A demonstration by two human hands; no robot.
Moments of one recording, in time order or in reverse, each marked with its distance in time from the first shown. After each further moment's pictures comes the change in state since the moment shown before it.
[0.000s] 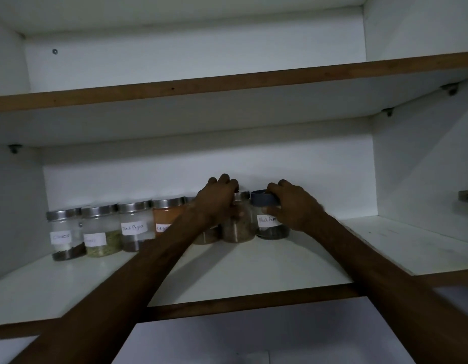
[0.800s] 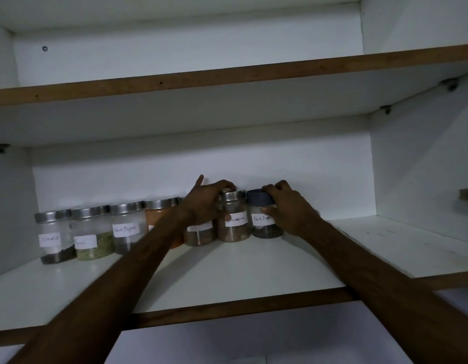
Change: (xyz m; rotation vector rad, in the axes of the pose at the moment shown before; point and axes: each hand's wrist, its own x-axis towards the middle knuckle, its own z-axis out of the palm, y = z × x) left_hand 0.013 -0.038 0.023 -0.237 -0.045 0.092; right_hand 0.001 0.008 0.016 0.066 0.017 0.069
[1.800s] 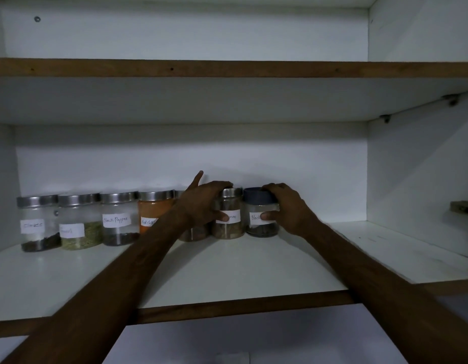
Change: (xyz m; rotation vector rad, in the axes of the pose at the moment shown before) left_hand -0.009 0.008 0.009 0.051 0.011 -0.040; right_hand 0.001 0.008 -0.002 0.155 -0.003 -0.041
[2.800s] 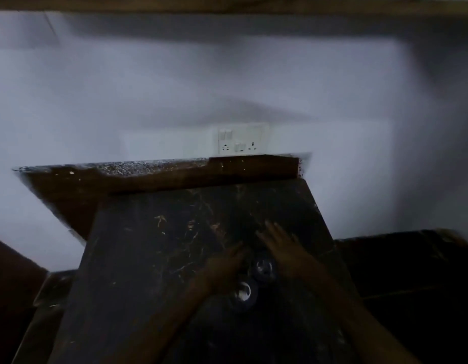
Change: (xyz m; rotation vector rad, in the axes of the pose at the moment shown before) left_hand -0.590 0.112 0.221 -0.343 -0.808 0.039; right_hand -0.530 -0.091 0.250 -0.335 -0.944 0.199
